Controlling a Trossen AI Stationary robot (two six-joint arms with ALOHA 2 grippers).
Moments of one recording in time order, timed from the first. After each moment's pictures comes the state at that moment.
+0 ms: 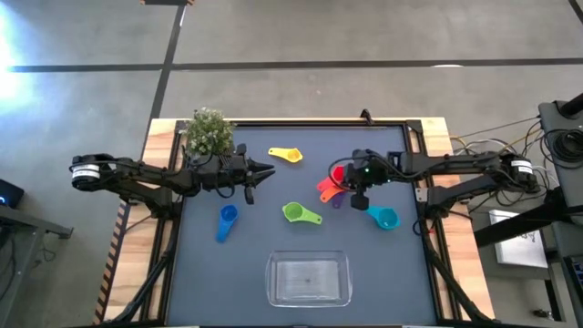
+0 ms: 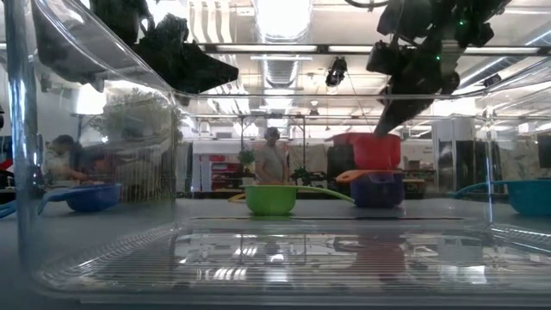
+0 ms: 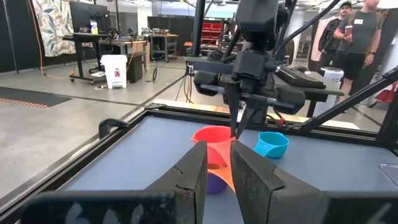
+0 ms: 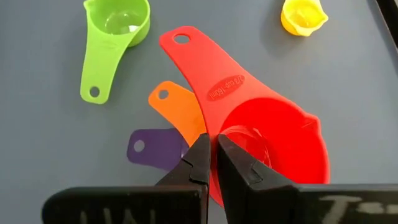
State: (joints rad) left arm 0.19 1.26 0.37 0.90 -0.02 -0.06; right arm -0.19 1.20 0.75 -0.41 -0.03 -0.13
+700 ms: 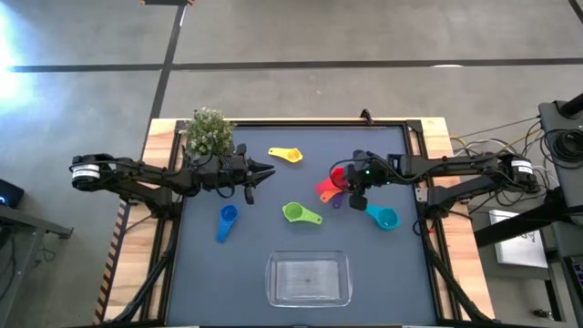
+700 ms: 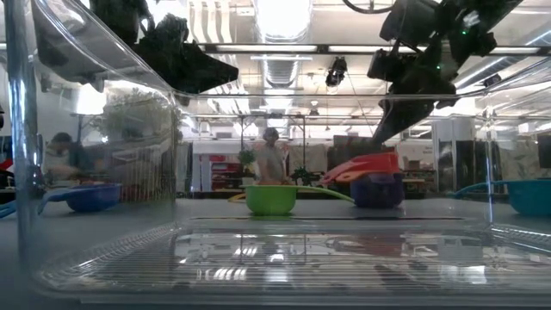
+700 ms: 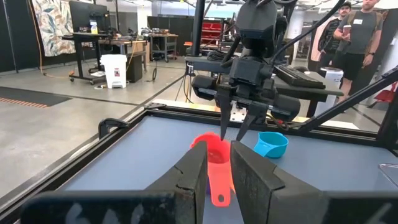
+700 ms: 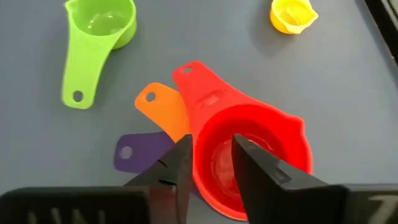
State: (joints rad) left arm 0.19 1.26 0.37 0.90 -0.02 -0.06; right arm -0.19 1.20 0.69 -0.32 0.02 -0.11
